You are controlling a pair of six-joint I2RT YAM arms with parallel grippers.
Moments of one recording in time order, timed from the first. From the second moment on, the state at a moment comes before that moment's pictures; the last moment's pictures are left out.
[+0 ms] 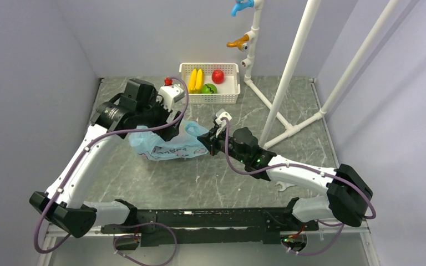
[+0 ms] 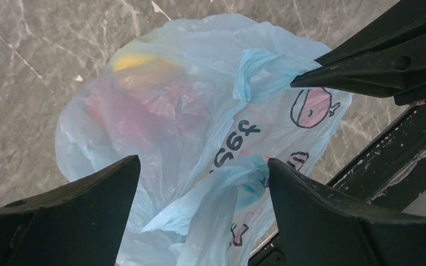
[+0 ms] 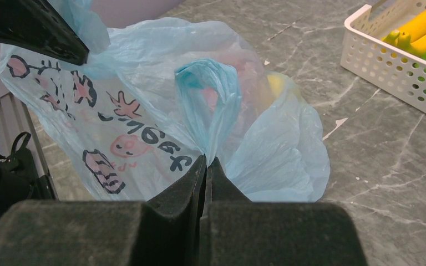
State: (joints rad) left arm -0.47 1.25 1.51 -1.02 0.20 0.22; right arm 0.92 1.30 0.72 0.46 -0.03 0.18
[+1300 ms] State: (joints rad) left arm -0.49 0.37 0.68 -0.42 -0.09 -0.49; right arm 1.11 1.18 0.77 -0.07 0.25 0.27
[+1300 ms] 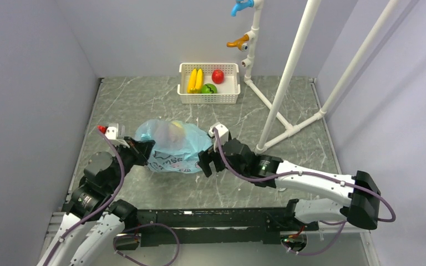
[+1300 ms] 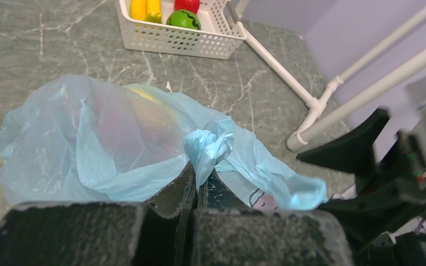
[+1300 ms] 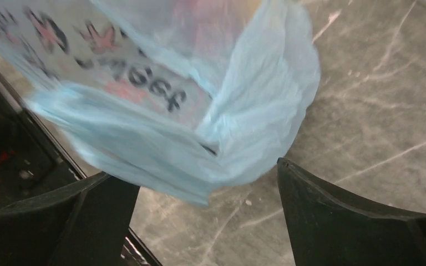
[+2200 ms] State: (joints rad) left arm -0.49 0.31 0.68 -0.45 -0.06 -0.39; right arm 1.13 1.69 1.17 0.03 0.00 0.21
